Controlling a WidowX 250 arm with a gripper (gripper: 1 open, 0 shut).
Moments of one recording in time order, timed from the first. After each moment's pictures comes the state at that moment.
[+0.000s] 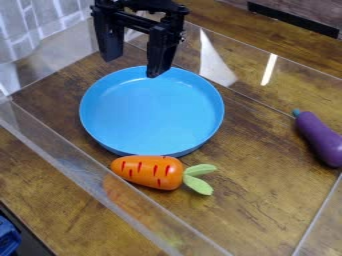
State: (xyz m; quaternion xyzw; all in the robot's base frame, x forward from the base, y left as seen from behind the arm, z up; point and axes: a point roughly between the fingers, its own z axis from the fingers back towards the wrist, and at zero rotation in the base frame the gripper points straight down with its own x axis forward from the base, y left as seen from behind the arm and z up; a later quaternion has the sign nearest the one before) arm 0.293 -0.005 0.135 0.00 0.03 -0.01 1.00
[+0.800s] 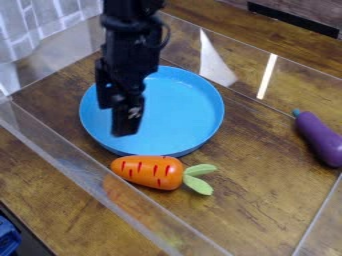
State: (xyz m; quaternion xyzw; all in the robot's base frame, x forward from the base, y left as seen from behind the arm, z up) arm 0.276 0.013 0.067 0.01 0.04 -0.30 0.95
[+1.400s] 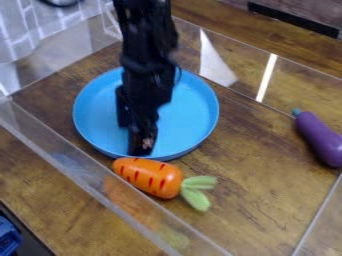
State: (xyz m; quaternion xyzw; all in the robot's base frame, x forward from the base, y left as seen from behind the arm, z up) arm 0.296 -0.005 0.023 0.03 0.02 -0.33 0.94
